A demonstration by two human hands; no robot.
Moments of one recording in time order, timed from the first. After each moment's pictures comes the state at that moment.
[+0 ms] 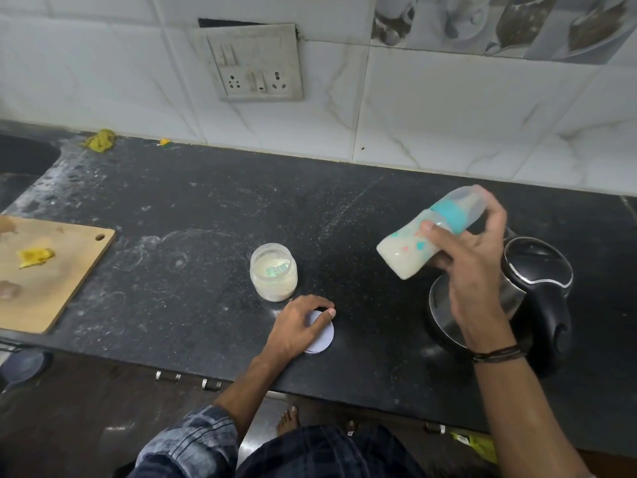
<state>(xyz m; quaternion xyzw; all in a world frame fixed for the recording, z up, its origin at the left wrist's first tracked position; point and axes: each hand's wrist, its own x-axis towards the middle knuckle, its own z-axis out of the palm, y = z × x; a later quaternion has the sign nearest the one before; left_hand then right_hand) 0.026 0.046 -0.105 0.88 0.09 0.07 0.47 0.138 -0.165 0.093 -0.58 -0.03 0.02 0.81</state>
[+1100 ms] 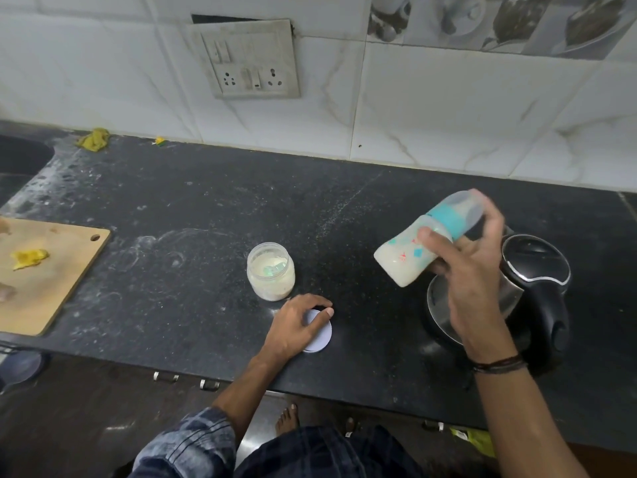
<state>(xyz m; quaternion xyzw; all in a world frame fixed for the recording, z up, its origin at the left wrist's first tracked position) 0.025 0.045 -0.105 0.87 0.10 0.07 0.48 0.128 -0.170 0.094 -0.59 -0.03 0.02 0.81</state>
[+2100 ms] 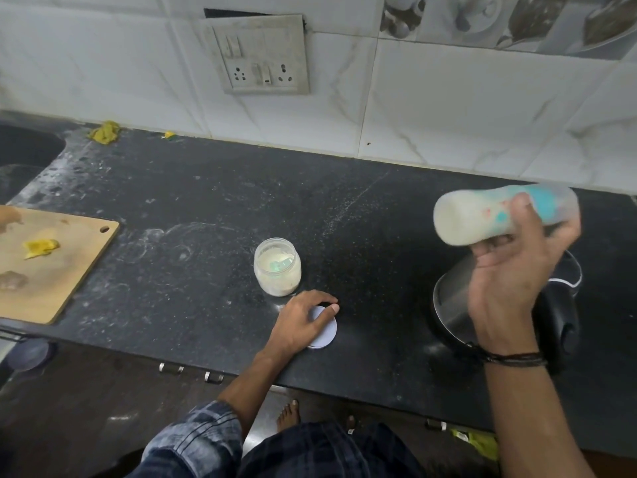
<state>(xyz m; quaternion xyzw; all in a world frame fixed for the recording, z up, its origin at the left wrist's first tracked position) 0.026 0.044 -0.103 0.88 0.10 0.07 0.46 0.136 -0.174 0.108 -0.47 0.01 -0.10 0.88</state>
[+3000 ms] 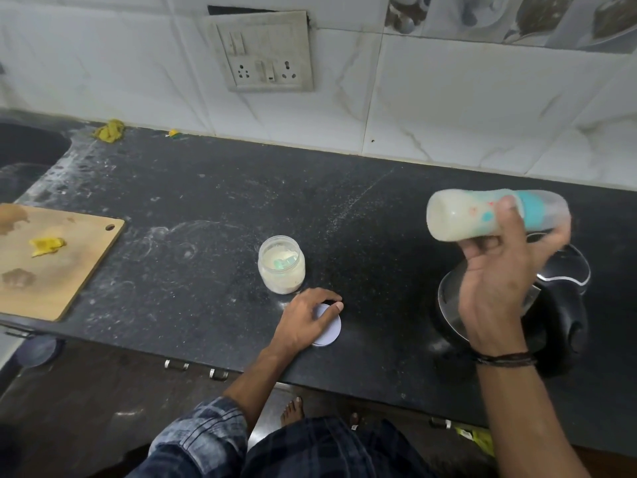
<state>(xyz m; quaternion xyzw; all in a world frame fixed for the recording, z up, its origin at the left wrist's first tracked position) 0.026 0.044 -0.101 0.88 0.09 0.07 0.46 0.130 -0.165 0.098 -0.49 0.02 -0.08 0.87</state>
